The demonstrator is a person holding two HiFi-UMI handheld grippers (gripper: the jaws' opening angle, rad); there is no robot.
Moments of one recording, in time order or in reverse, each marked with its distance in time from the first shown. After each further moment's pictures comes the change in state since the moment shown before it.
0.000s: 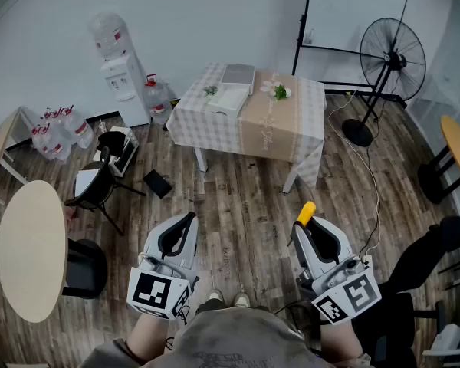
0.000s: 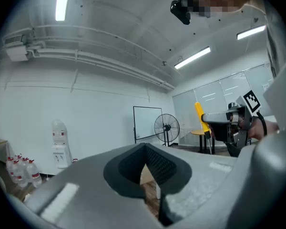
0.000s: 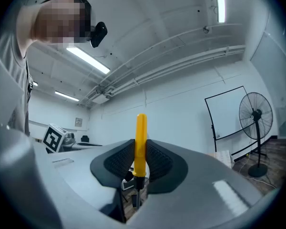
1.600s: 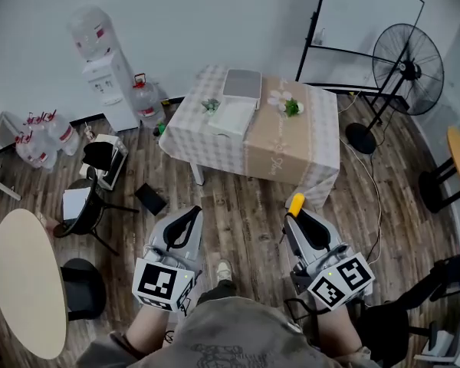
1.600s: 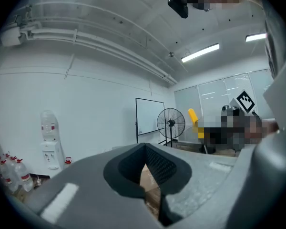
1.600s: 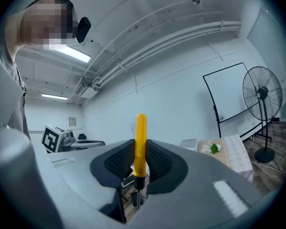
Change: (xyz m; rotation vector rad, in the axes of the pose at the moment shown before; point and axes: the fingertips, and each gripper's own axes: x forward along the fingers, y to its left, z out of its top) left arm 0.202 0.160 -0.029 -0.030 0.062 -0.071; right arm 0.243 -0.112 -0.053 0.132 0.149 -0.026
